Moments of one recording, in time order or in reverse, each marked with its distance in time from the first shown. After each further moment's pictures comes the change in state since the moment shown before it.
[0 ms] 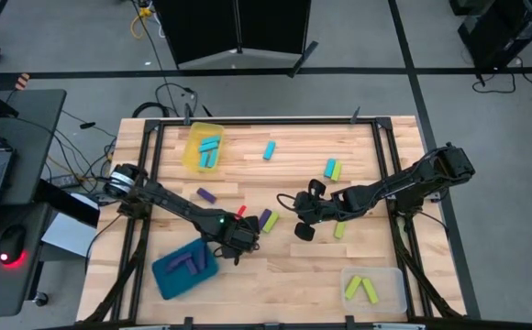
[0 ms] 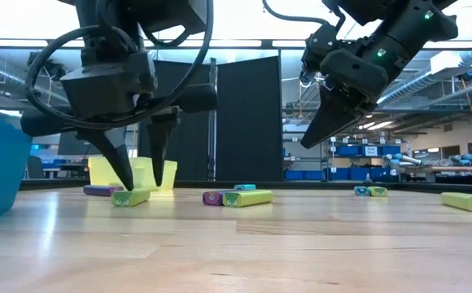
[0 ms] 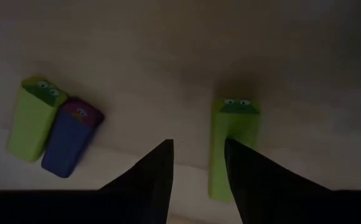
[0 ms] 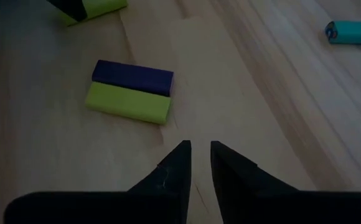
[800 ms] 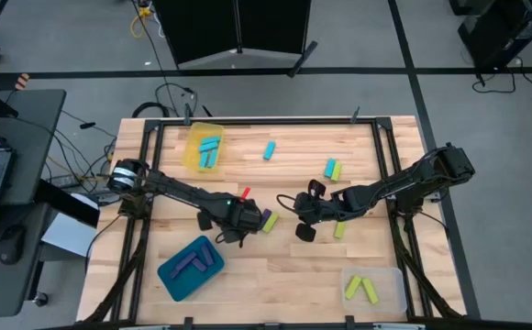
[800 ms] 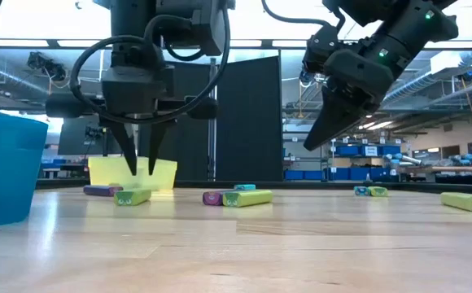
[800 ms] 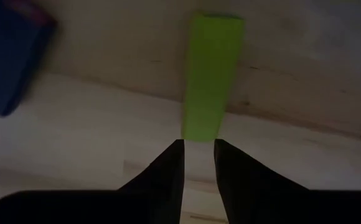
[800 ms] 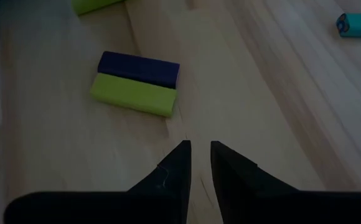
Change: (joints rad) left arm 0.124 -0.002 0.074 -0.217 0.043 -0.012; right arm 0.000 0.000 0.000 -0.014 -0.030 -0.004
